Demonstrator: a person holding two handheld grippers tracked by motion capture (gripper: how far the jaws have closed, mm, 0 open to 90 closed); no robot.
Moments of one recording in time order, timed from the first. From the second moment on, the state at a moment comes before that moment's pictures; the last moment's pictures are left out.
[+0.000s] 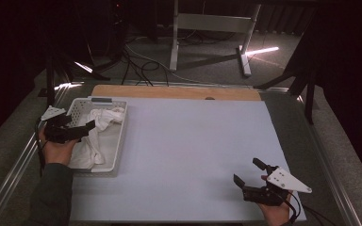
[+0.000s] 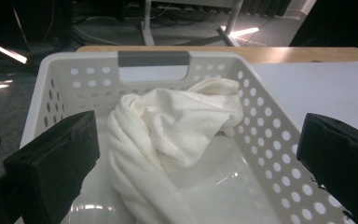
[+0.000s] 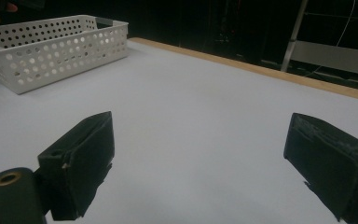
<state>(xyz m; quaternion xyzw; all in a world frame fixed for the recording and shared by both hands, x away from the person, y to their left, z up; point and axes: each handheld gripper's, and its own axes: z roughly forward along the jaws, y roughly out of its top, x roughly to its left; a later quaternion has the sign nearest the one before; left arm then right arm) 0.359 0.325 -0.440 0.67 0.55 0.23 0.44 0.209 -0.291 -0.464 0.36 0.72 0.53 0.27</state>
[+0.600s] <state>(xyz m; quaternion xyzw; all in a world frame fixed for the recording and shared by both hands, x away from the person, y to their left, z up) 0.376 0.327 -0.459 0.67 0.59 0.18 0.40 0.209 -0.291 -0.464 0.36 0.72 0.53 0.27</state>
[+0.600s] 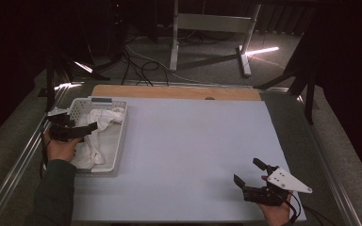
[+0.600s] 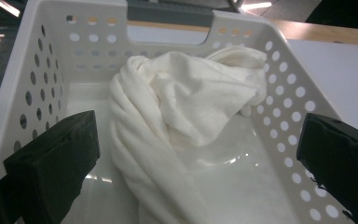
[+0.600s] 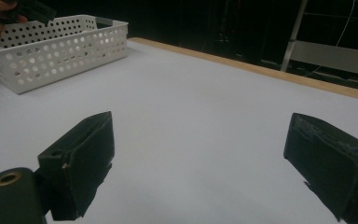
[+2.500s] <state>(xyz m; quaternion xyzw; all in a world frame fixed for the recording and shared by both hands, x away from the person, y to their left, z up) 0.373 0.311 -0.420 0.72 0.58 0.18 0.35 0.208 -0.291 -0.464 0.36 0.72 0.53 0.26</state>
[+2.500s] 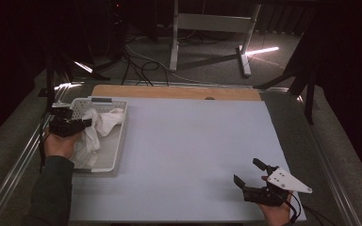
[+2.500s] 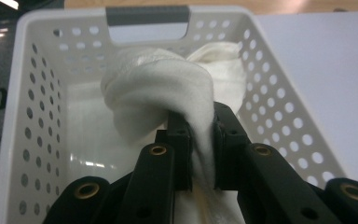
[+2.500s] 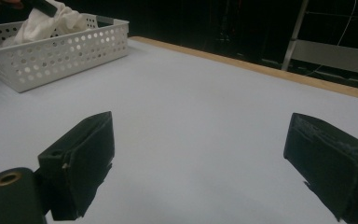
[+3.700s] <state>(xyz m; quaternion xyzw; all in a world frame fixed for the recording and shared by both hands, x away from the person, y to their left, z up) 0.348 0.284 -0.372 0.71 0.51 0.21 0.44 0.209 -0.291 -0.464 0.36 0.72 0.53 0.26</state>
